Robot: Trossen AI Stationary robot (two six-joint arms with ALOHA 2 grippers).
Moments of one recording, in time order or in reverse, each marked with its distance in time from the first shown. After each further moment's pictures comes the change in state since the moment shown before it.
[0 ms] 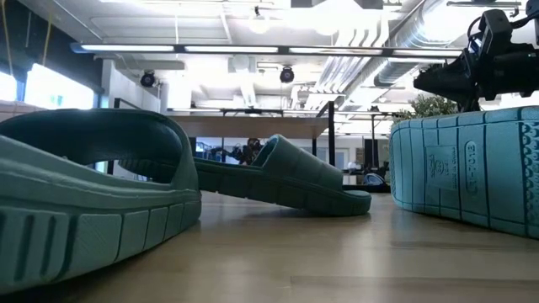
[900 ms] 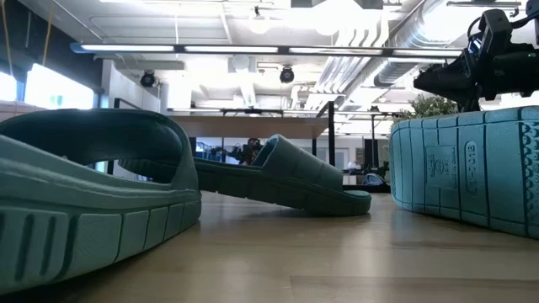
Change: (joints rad) left arm -0.005 -0.001 -0.115 0.073 -0.045 -0.144; right arm 0.000 0.000 0.000 0.000 0.000 0.008
